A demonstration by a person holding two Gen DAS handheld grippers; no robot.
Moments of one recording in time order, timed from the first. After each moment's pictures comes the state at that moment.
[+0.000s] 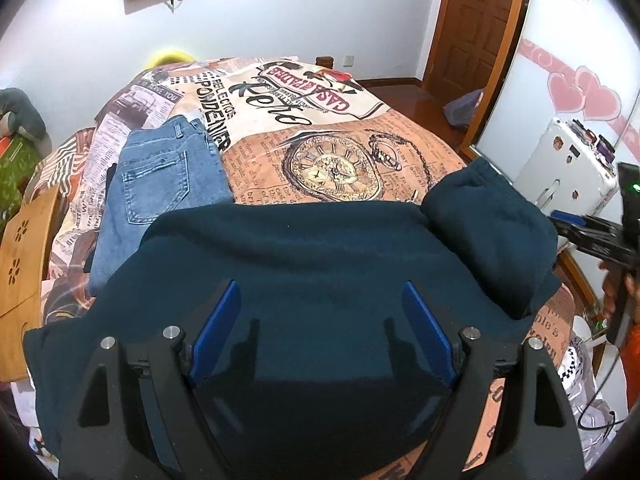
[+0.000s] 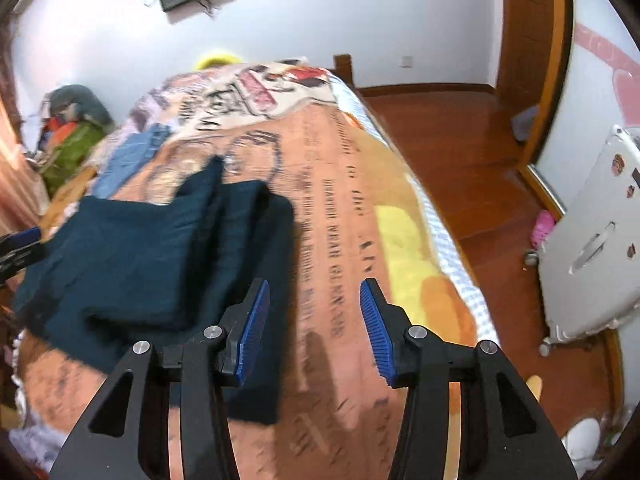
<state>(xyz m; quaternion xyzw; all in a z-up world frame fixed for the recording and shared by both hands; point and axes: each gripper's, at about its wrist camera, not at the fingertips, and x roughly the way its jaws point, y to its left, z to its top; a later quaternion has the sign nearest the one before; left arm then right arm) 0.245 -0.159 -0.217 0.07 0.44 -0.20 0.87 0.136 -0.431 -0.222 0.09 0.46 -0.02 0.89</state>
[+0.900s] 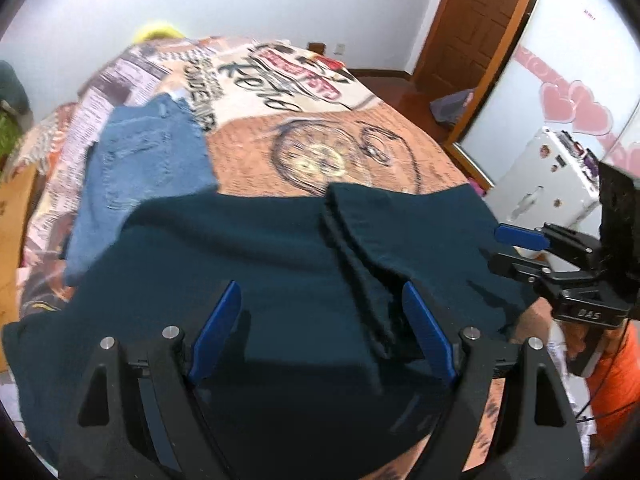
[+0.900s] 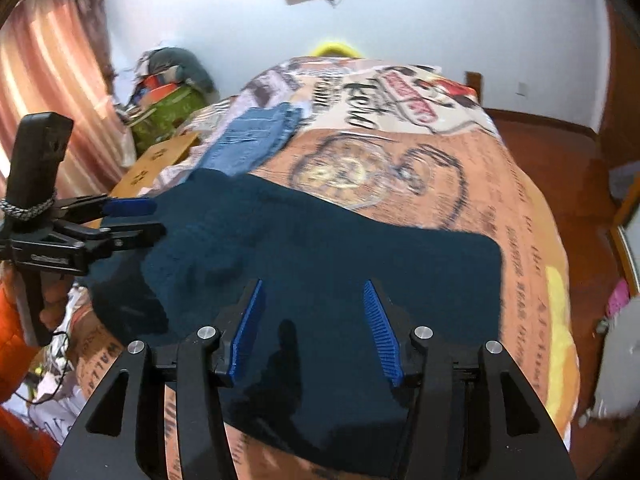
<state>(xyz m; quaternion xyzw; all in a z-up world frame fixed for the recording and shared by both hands) 0.263 -0.157 -0.223 0.02 0.48 -0.24 0.84 0.162 -0.326 -0.209 0.06 0.44 0.16 0.88</state>
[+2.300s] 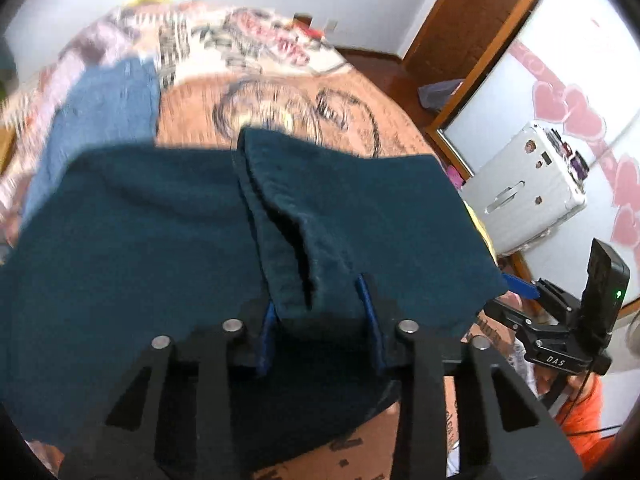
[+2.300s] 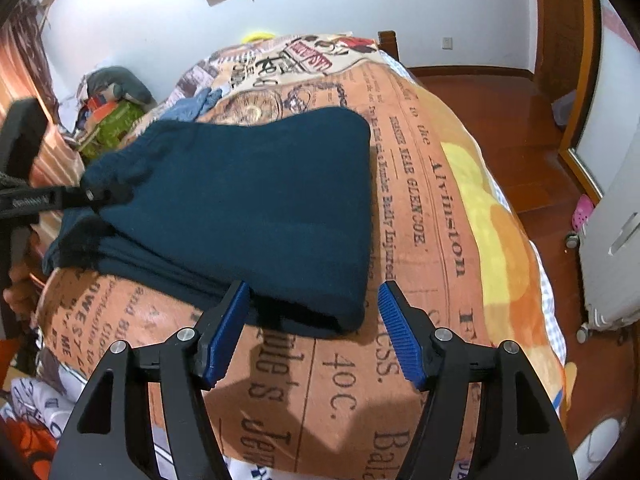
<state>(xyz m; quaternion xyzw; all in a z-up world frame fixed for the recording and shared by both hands) 0.231 -0.204 -0.234 0.00 0.50 -0.25 0.83 0.078 -0.391 -0.243 0.11 0.47 0.06 0.88</state>
